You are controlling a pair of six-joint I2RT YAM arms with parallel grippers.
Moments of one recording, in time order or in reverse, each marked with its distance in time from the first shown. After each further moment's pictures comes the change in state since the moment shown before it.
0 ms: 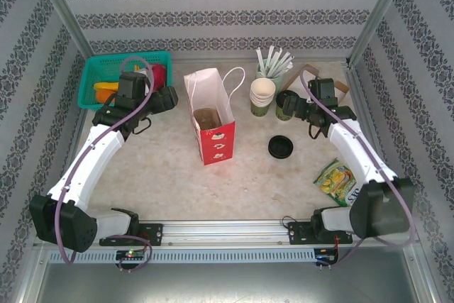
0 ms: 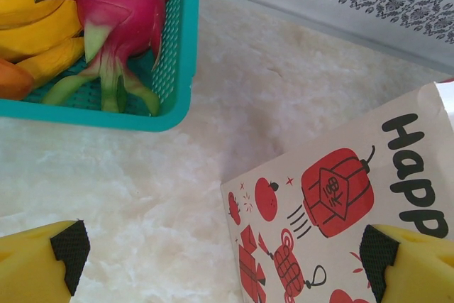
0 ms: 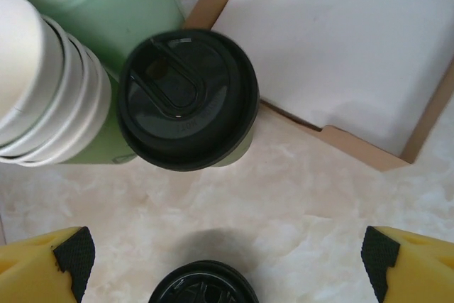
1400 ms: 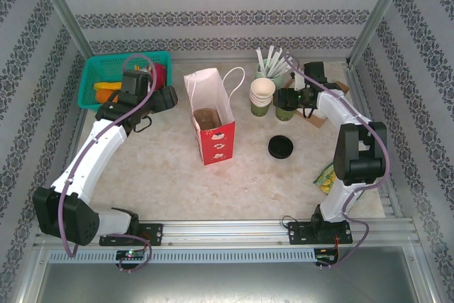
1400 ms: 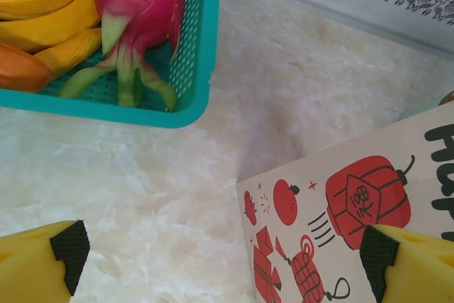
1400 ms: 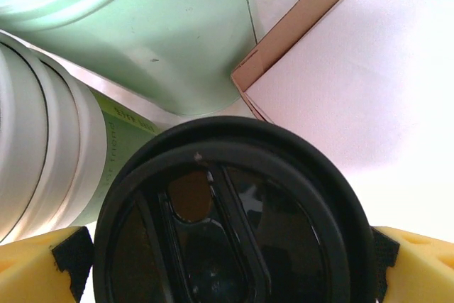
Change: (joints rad) left arm 0.000 0.041 0.026 -0.032 -0.039 -0.009; right arm -0.061 0.435 0.275 0.047 -0.233 -0.263
